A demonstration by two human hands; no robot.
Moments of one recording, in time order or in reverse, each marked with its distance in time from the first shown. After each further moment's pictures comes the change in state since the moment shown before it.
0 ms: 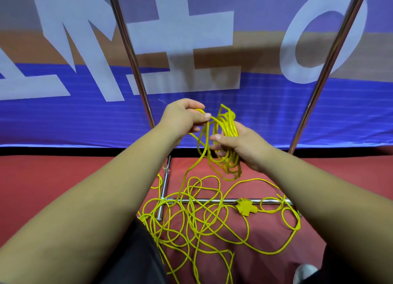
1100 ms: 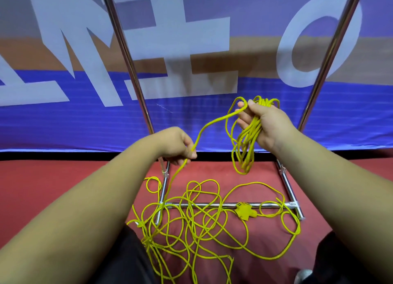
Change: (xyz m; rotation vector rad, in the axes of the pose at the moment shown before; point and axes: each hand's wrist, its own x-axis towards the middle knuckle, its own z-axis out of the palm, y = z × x) left_hand 0.011 -0.032 -0.031 0.707 -0.470 -0.219; right_hand 0.015 -0.061 -0.045 0.499 0.327 -0.051
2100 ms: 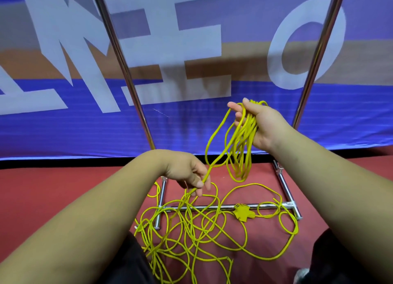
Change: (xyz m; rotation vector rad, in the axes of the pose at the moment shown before) left_hand -0.011 0.004 0.038 0.180 -0.563 0.244; right_hand -0.023 -0.018 0.003 -0.020 -0.108 0.099
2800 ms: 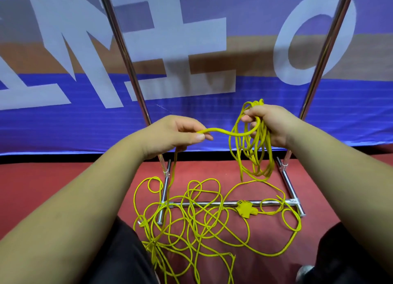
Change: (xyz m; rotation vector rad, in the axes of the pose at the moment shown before) left_hand -0.070 0.040 -0.016 -0.172 0.633 0.306; right_hand 0.008 -0.005 -0.022 -0.381 0.060 0.112
